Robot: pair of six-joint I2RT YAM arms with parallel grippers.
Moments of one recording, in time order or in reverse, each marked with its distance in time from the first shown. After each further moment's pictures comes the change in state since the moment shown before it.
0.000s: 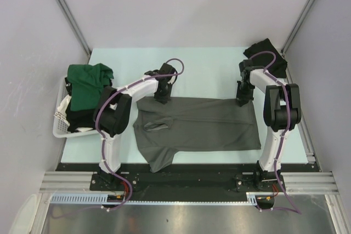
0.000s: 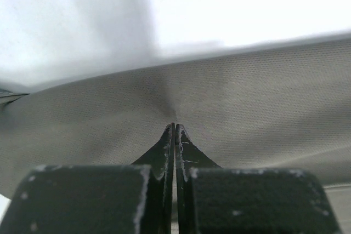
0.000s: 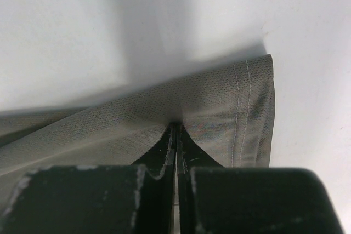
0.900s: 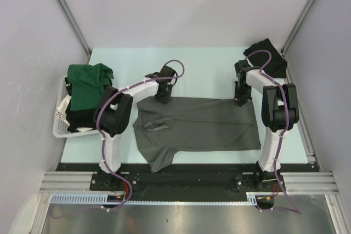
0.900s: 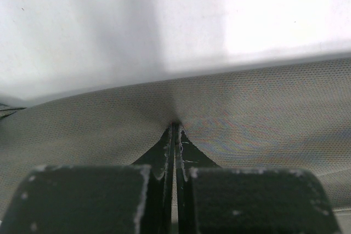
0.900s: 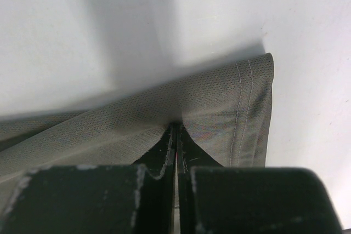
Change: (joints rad) left arm -0.003 0.008 -0.057 0.106 -0.027 -0.004; right arm 0.039 0.005 -0.003 0.010 0.086 -0.002
